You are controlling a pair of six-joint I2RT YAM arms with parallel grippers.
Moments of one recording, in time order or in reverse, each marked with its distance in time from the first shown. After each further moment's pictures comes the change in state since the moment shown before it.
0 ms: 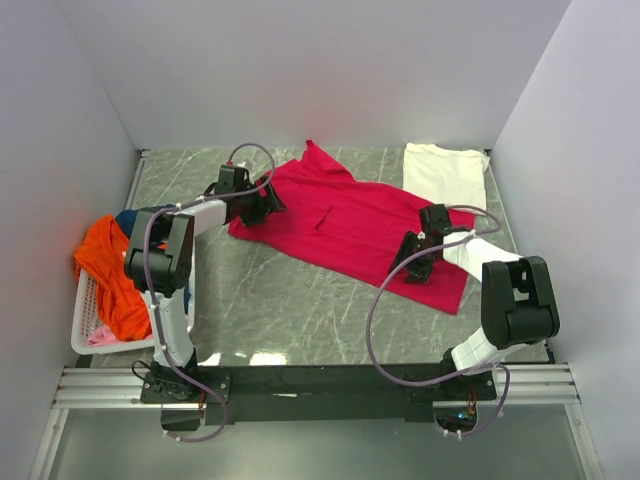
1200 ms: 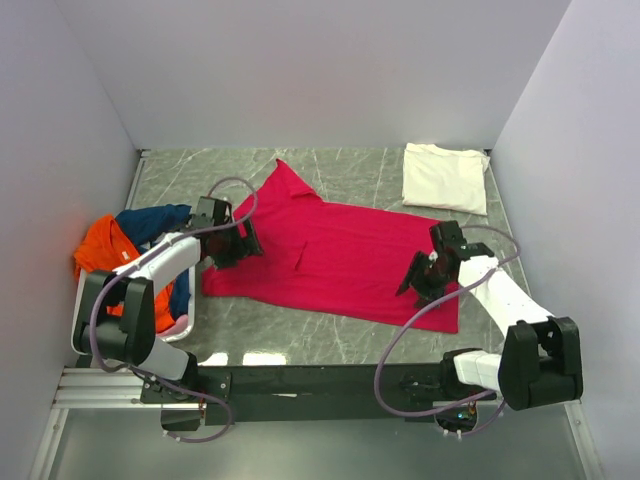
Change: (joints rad) left arm -0.005 -0.536 -0.456 -0.323 -0.124 0.071; right arm 0.006 -0.341 -0.144 -0.320 -0.046 0.057
